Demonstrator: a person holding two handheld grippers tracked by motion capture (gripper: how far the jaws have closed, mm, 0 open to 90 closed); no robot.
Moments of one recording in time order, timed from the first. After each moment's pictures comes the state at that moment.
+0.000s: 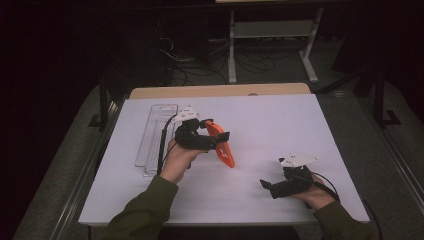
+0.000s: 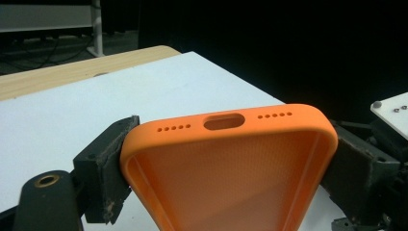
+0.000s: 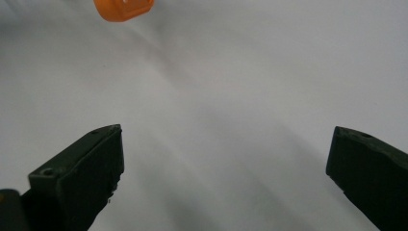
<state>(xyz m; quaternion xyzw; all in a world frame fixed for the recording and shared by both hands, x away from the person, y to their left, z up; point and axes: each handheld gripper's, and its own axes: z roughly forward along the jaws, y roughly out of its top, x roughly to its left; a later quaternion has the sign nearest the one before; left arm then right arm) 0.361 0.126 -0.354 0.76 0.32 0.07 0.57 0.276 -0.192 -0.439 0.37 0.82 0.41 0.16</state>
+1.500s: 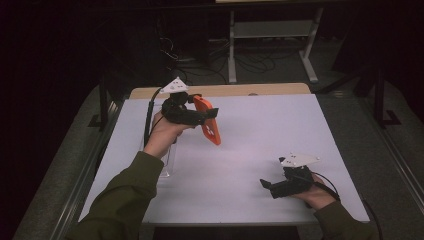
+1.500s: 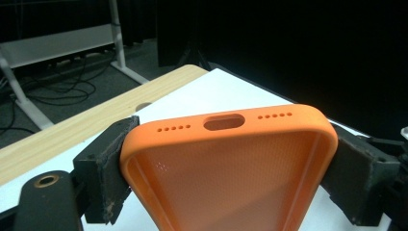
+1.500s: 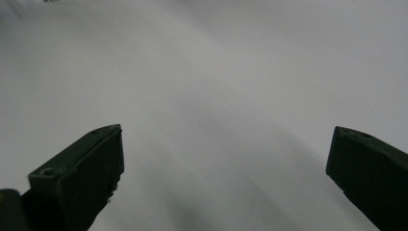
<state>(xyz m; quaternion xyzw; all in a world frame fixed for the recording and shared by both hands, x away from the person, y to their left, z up) 0.397 0.151 -0.292 0.78 0.29 0.13 0.54 0.276 -0.192 -0.437 0.36 0.82 0.42 0.16</state>
